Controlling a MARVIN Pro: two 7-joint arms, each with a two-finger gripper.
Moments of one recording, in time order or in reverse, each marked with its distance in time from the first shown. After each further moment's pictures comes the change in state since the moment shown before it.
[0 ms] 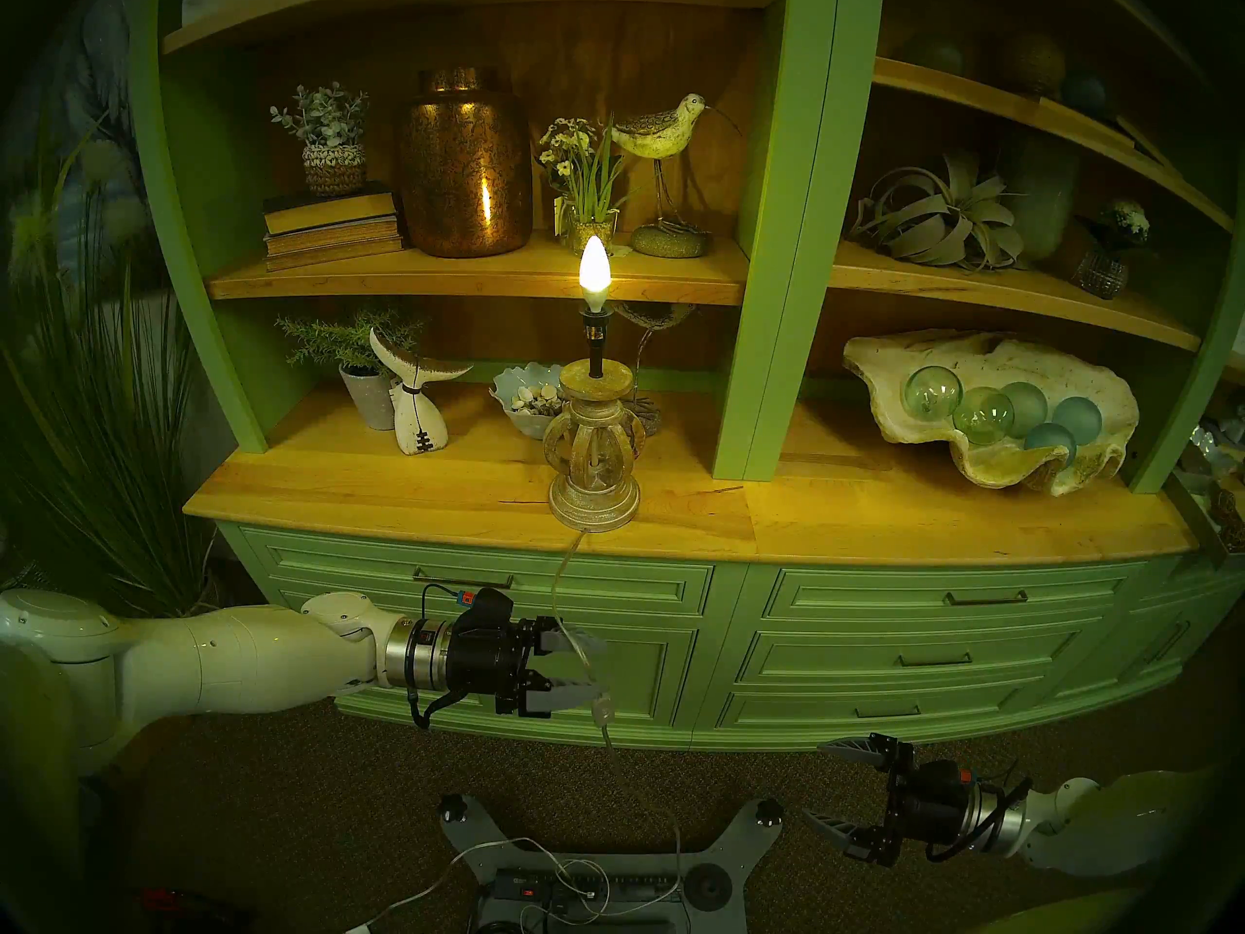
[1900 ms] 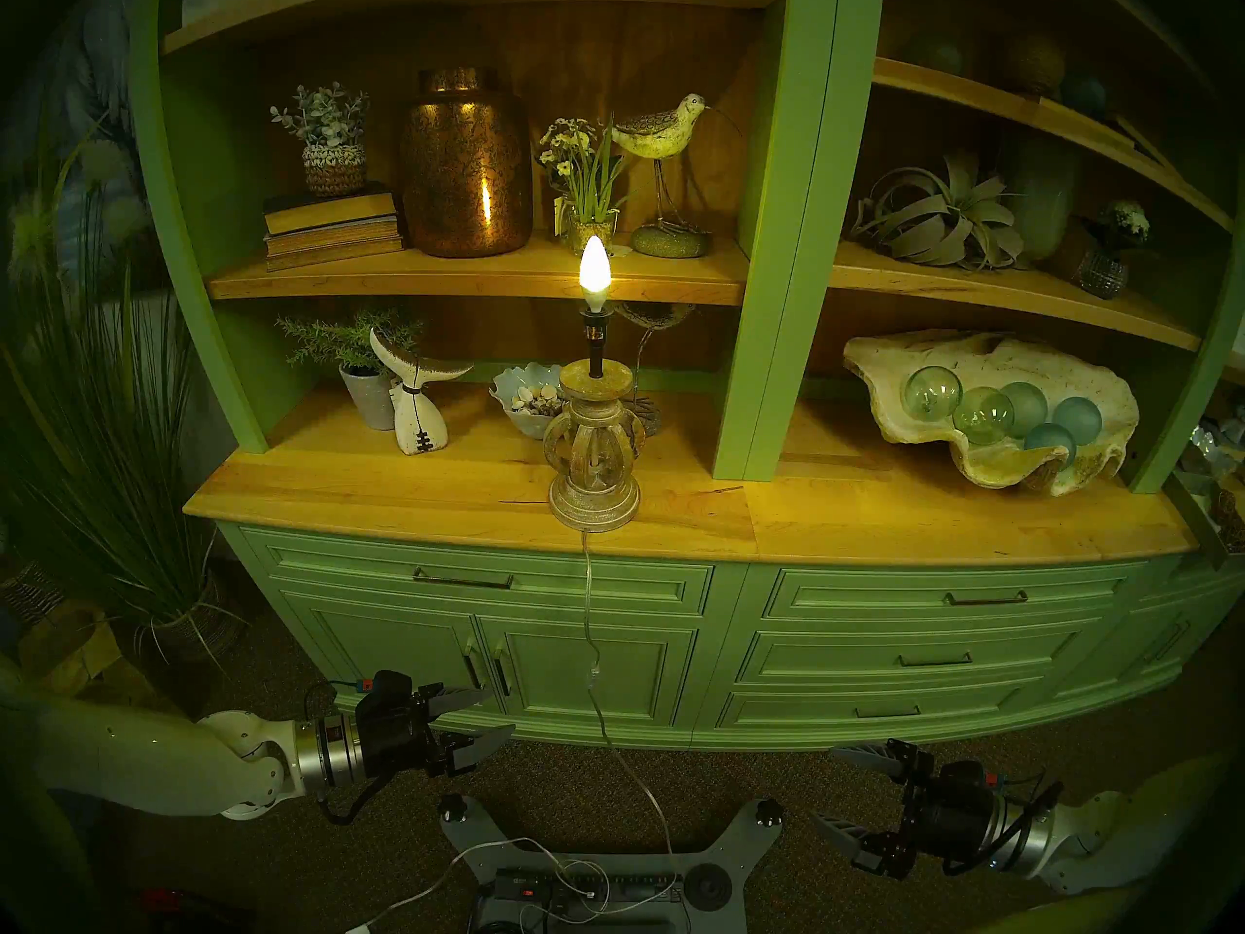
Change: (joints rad) left arm 0.237 0.331 0.058 -0.225 -0.047 -0.208 0.479; right arm -0.253 0.232 0.087 -0.337 0.001 -0.001 -0.289
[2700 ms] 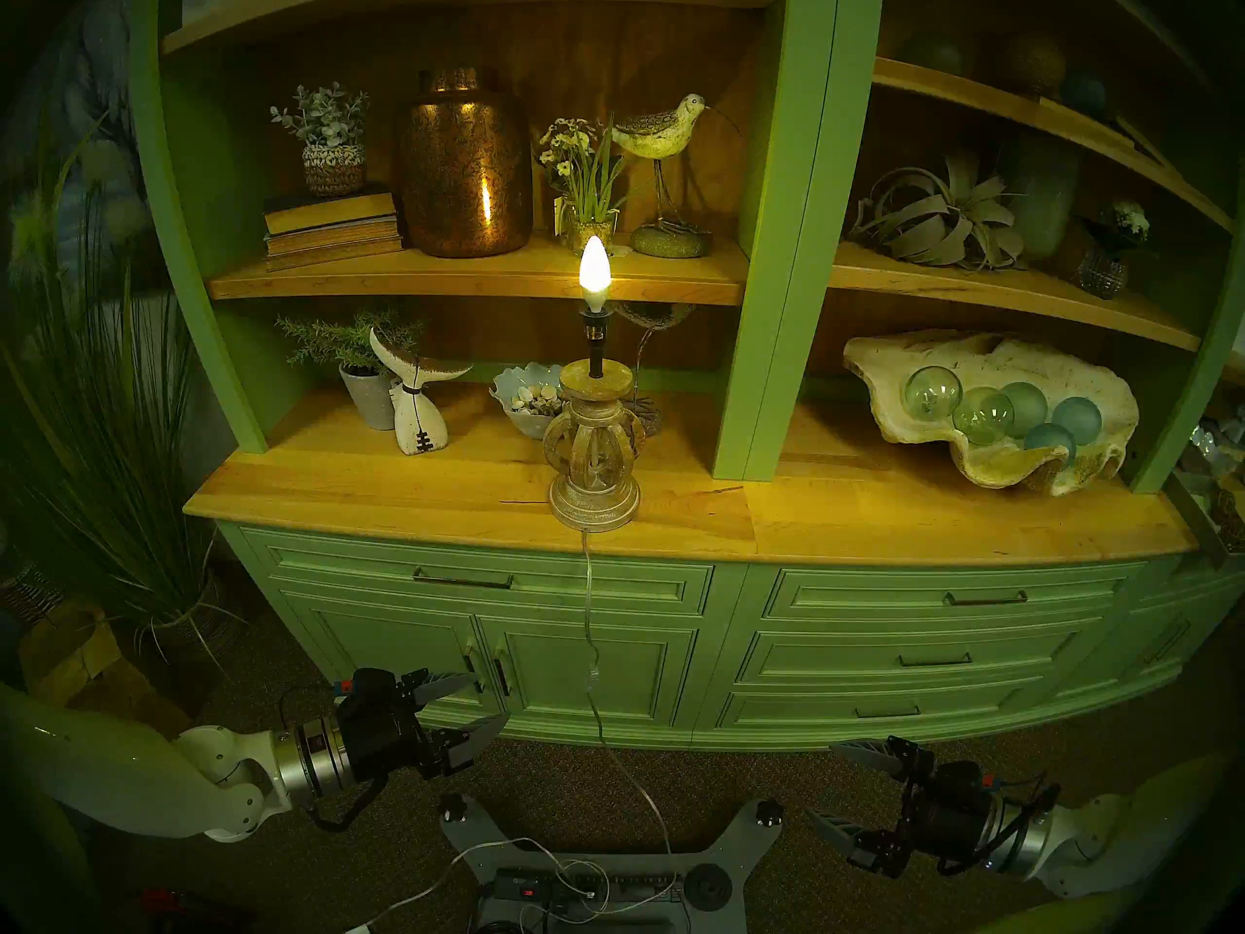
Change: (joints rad) left arm 0.012 0.142 0.005 -0.260 0.108 -0.155 0.176; right arm -0.069 0.007 0.063 -0.034 -0.101 0.000 -0.132
